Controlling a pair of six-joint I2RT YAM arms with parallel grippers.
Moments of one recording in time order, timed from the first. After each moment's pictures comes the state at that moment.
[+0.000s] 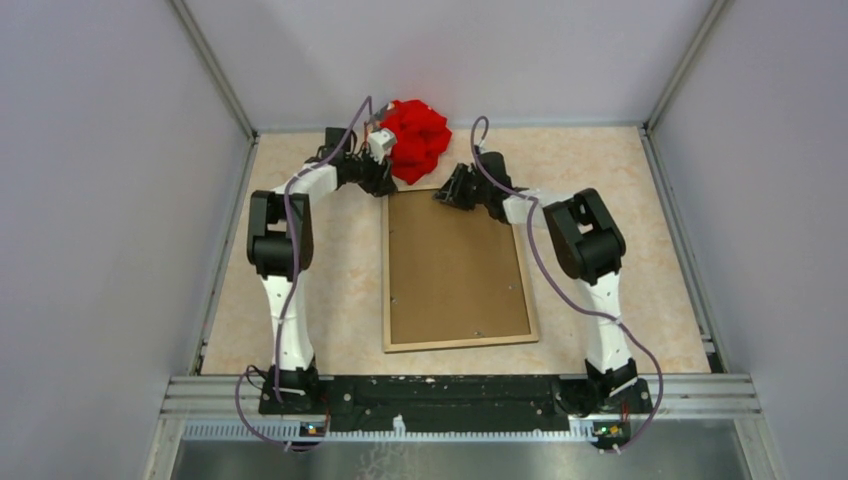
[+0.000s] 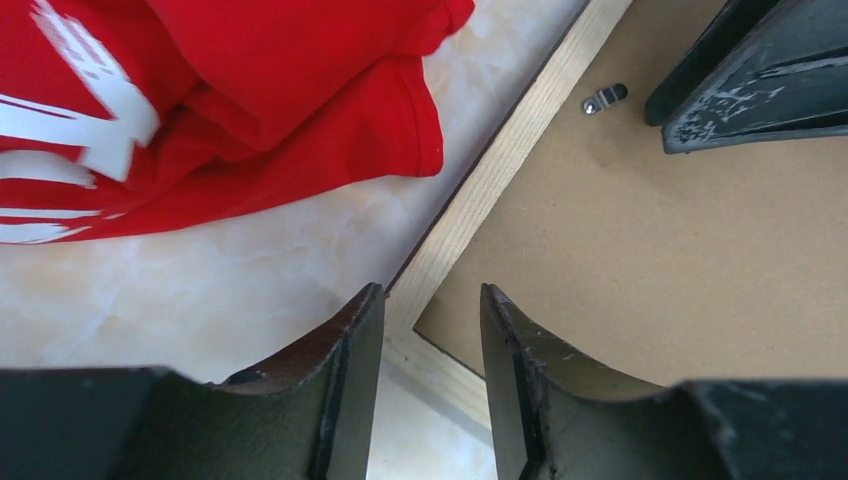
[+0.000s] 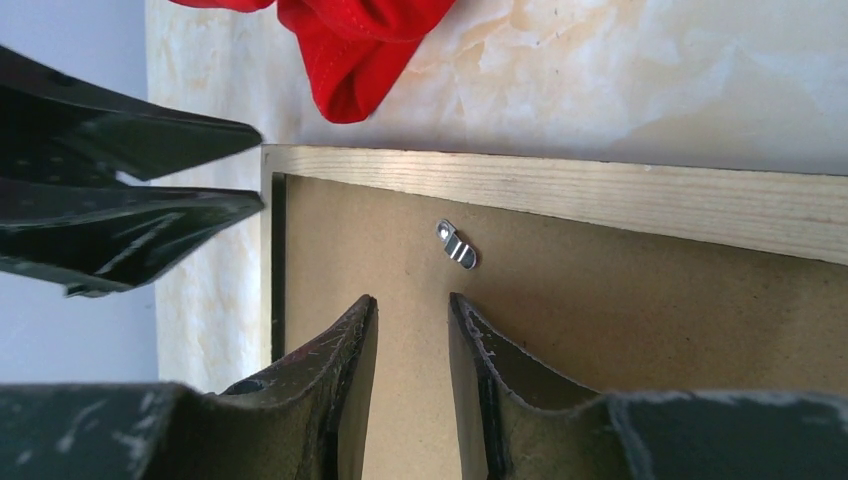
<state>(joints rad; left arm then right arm) -0.12 2.18 1.65 -0.25 0.70 0.41 0.46 2.23 1.45 0.27 -0.32 0.78</state>
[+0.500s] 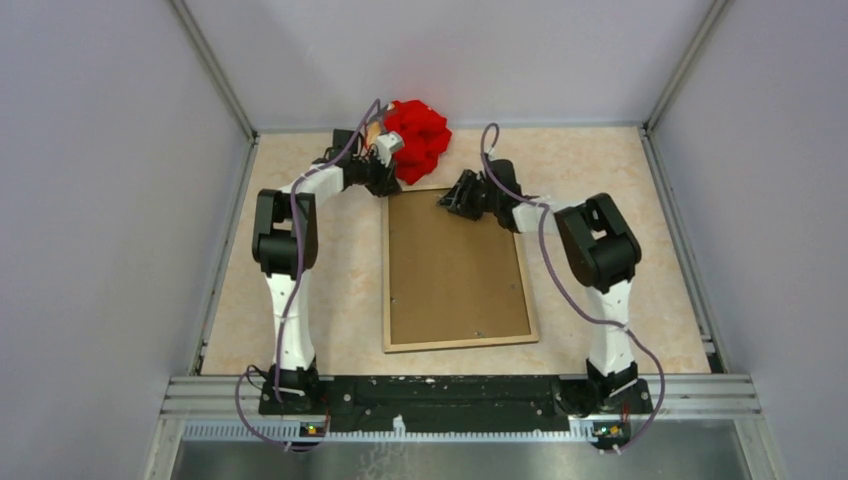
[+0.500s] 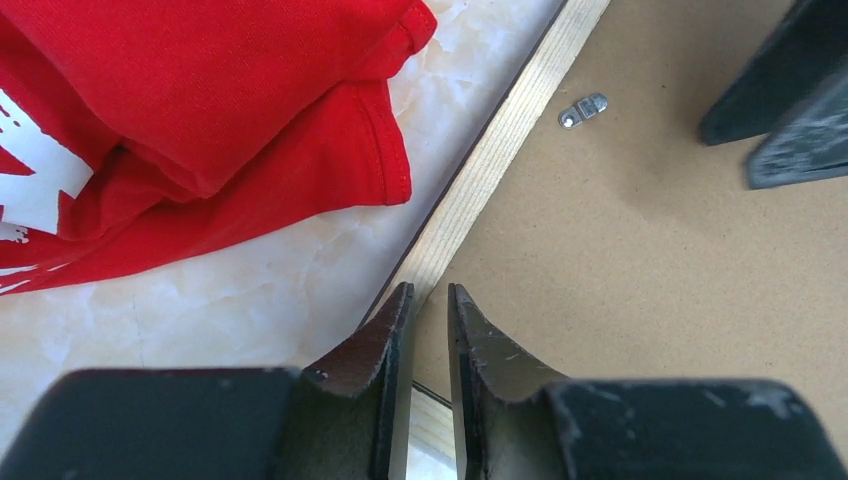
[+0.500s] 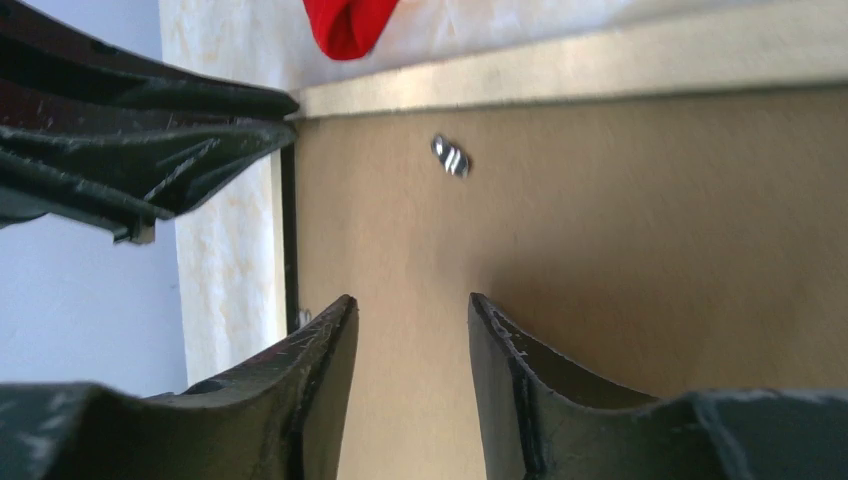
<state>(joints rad) -0.14 2.23 1.67 -0.24 0.71 0.42 0.45 2.16 1.32 0.33 -0.34 0.84</state>
